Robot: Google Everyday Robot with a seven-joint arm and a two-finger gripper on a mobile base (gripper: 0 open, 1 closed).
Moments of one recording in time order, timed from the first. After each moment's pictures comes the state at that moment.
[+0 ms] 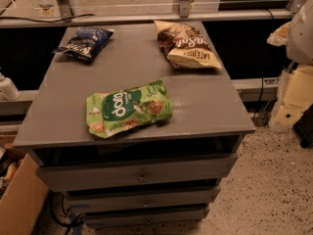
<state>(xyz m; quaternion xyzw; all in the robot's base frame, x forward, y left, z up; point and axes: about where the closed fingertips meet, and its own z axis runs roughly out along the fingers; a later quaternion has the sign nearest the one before) 0.438 -0.217 0.976 -0.60 0.78 -0.03 0.16</state>
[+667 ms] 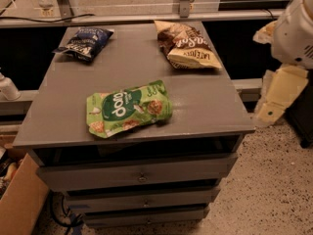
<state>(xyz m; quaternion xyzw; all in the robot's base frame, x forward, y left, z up) 0.450 -0.193 0.973 -0.61 0.77 -0.02 0.19</state>
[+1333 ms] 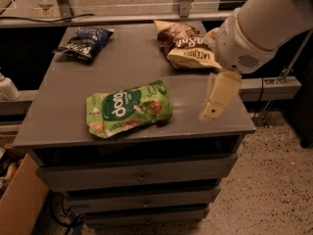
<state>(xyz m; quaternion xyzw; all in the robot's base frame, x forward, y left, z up) 0.490 -0.110 0.947 -0.65 0.71 0.01 0.25</state>
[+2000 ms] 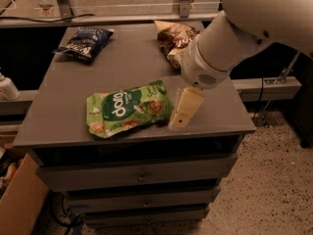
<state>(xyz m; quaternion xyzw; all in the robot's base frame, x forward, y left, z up) 0.508 -0.050 0.897 -0.66 0.70 0.06 0.26</state>
